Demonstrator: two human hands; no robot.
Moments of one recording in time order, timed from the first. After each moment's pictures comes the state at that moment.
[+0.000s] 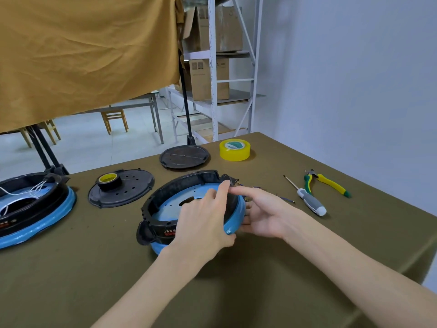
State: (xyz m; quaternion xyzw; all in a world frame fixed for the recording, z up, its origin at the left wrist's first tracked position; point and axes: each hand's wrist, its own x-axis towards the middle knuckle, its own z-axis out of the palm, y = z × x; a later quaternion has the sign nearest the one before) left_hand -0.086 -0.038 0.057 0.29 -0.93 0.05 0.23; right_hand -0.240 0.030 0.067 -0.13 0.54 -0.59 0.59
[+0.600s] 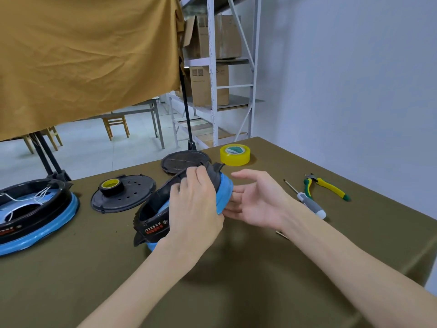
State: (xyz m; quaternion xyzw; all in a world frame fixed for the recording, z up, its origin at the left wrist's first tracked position) left_hand -0.080 -0.037 0.095 0.37 -0.88 0.09 0.27; right_hand -0.243 0.024 0.094 -0.22 0.41 -0.60 0.65
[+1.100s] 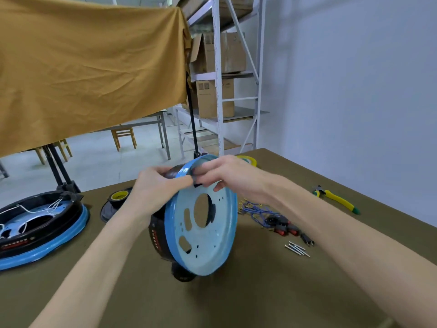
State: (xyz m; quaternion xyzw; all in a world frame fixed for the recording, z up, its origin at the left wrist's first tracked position) left_hand -0.027 -0.107 0.158 0.39 -0.71 -0.47 0.34; right_hand -0.205 -0.016 0.173 -0.59 0.61 -0.42 0.33
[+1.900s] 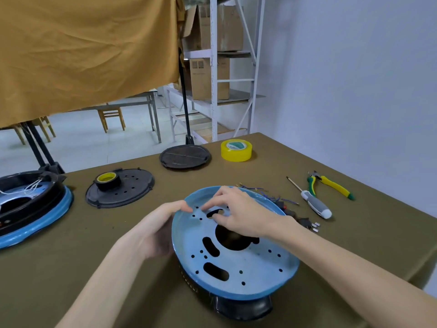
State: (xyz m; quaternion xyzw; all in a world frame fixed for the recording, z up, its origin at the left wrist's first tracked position) left_hand -0.029 -0.125 0.046 0.34 -0.53 -0.77 0.07; right_hand -0.214 0.002 0.063 -0.67 0.71 -0.21 0.10
